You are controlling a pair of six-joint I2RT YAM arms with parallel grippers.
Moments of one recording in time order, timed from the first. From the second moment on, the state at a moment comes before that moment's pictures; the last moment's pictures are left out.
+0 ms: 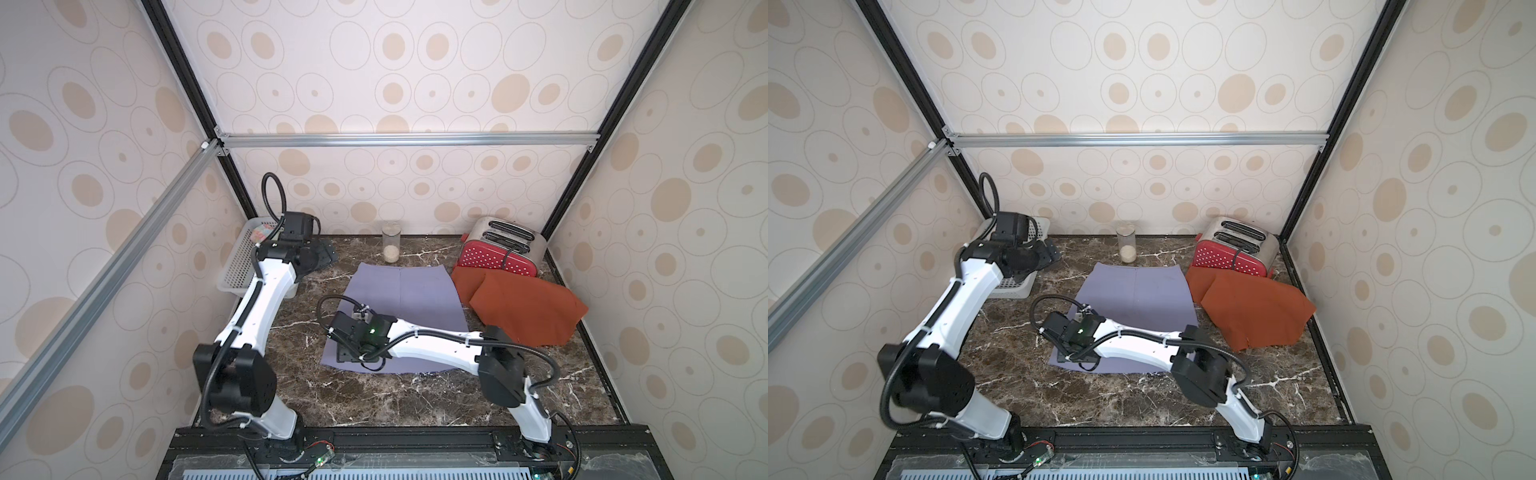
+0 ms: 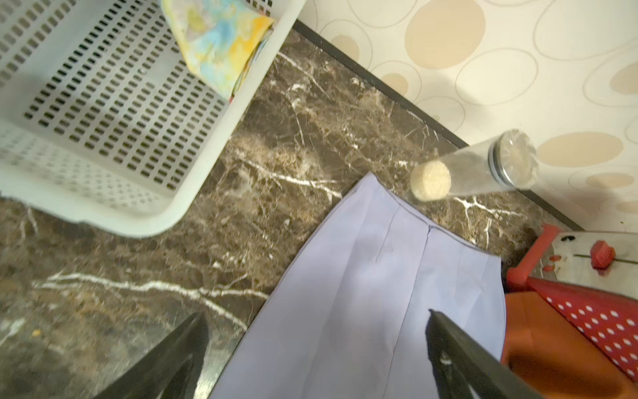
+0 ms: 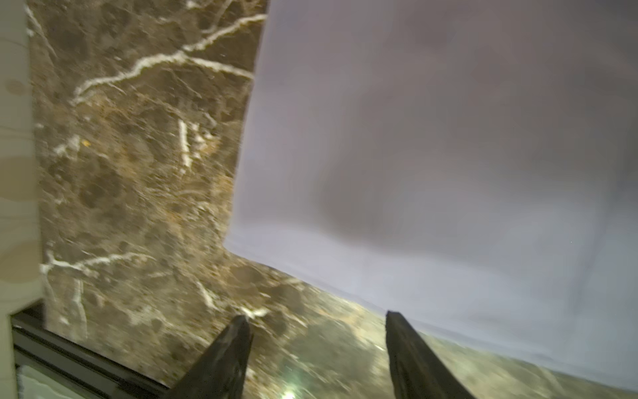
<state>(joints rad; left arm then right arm) -0.09 1.64 1.62 -0.88 -0.05 -0.60 1.19 2.22 1.94 -0.85 0.17 1.12</state>
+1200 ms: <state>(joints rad) 0.01 1.85 1.62 -0.86 0.09 -0.58 1.23 2.43 2.14 -0.95 0.07 0.83</state>
